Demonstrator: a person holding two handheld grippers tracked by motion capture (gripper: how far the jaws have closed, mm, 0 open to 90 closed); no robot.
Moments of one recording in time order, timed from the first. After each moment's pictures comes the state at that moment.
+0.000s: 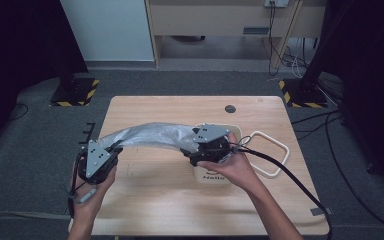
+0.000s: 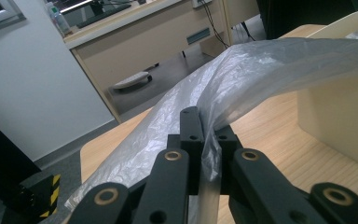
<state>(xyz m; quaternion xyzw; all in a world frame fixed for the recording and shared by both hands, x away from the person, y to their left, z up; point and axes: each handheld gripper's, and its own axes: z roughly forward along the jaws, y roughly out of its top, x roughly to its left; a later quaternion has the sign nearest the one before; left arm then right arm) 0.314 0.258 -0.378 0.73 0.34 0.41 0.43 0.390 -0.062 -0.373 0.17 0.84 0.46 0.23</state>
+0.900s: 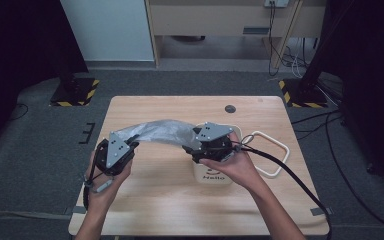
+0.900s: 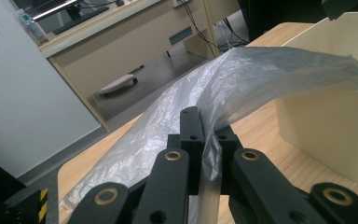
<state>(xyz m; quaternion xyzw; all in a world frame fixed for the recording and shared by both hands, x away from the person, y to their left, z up) 0.336 0.219 -0.371 0.76 0.31 0.39 0.42 0.391 -0.067 -0.368 0.17 0.84 0.46 0.23</state>
